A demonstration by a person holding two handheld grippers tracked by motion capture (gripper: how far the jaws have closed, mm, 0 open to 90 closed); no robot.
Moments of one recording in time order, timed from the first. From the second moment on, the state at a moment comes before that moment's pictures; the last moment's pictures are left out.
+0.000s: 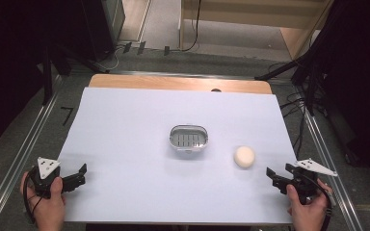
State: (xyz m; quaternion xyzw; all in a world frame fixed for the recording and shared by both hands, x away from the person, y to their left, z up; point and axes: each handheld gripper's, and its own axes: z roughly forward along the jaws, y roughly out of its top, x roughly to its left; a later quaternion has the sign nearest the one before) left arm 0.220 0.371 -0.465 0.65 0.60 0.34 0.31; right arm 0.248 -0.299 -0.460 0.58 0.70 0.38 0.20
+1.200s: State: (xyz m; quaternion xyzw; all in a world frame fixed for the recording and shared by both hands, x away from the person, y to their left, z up) left arm 0.219 0.372 -0.465 0.65 0.60 0.34 0.31; right arm 0.313 -0.204 -0.466 0.58 0.75 0.28 0.16
